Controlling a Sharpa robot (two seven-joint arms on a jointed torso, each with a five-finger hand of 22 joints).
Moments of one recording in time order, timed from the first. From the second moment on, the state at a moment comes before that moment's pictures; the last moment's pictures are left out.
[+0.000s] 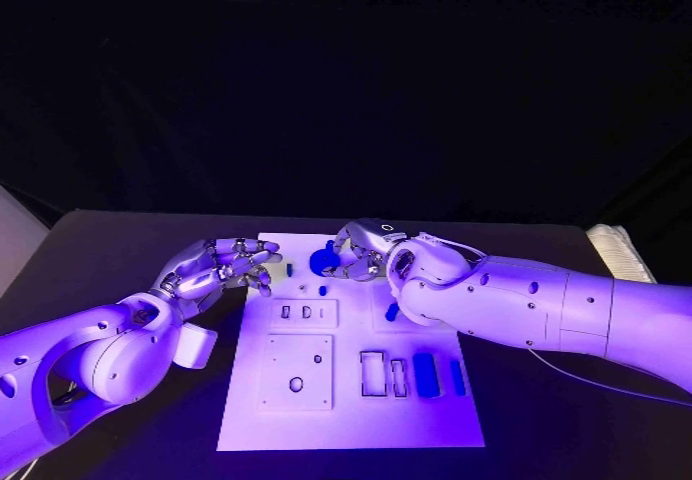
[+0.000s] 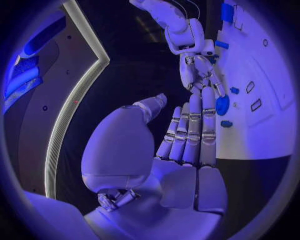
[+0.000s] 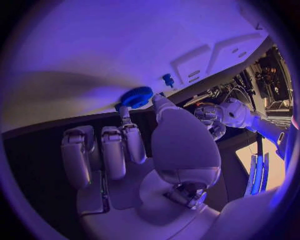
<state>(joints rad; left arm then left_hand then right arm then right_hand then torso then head) 1.21 -0.98 -0.01 1.67 -0.12 -0.20 0.37 1.32 -0.18 0.54 0.09 0.06 0.83 0.21 0.24 0.24 1.05 0.16 0.08 0.07 0.96 0.09 0.72 0.56 0.18 0.98 0.18 0.79 0.43 1.34 -0.57 -0.14 1.32 -1.51 -0.45 -0.26 1.15 -0.16 0.16 0.29 0.27 0.89 0.16 0.24 0.34 1.45 0.07 1.46 1.31 1.46 0.00 1.56 1.31 0.01 1.47 0.10 1.57 1.31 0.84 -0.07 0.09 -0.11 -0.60</state>
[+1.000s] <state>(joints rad) 1.21 -0.99 -0.01 1.66 -0.12 -0.19 0.37 1.32 -0.17 0.54 0.09 0.06 0.83 0.21 0.24 0.24 1.05 0.17 0.08 0.07 0.95 0.09 0.72 0.56 0.18 0.98 0.18 0.79 0.43 1.36 -0.97 -0.13 1.46 -1.06 -0.53 0.16 1.42 -0.23 0.30 0.18 0.26 0.88 0.17 0.21 0.28 1.44 0.09 1.45 1.31 1.47 0.01 1.57 1.31 0.01 1.47 0.11 1.57 1.31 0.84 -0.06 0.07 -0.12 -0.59</state>
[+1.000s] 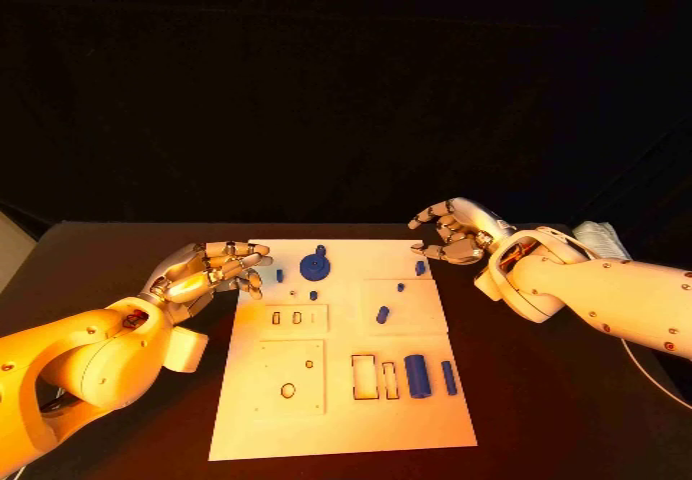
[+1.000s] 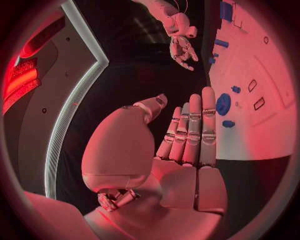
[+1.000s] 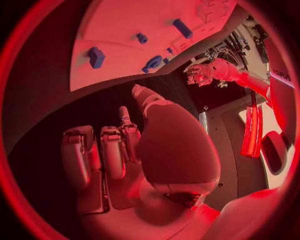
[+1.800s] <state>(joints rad) 1.21 -0.99 -0.01 1.67 -0.12 -0.18 0.38 1.32 -0.17 0.55 0.09 0.06 0.83 0.21 0.24 0.24 1.05 0.17 0.08 0.07 0.95 0.09 0.73 0.56 0.18 0.98 0.18 0.80 0.43 1.32 -0.98 -0.14 1.37 -1.08 -0.44 0.19 1.42 -0.23 0.30 0.17 0.26 0.88 0.17 0.21 0.28 1.44 0.09 1.45 1.31 1.47 0.01 1.57 1.31 0.01 1.47 0.11 1.57 1.31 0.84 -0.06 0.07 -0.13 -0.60</state>
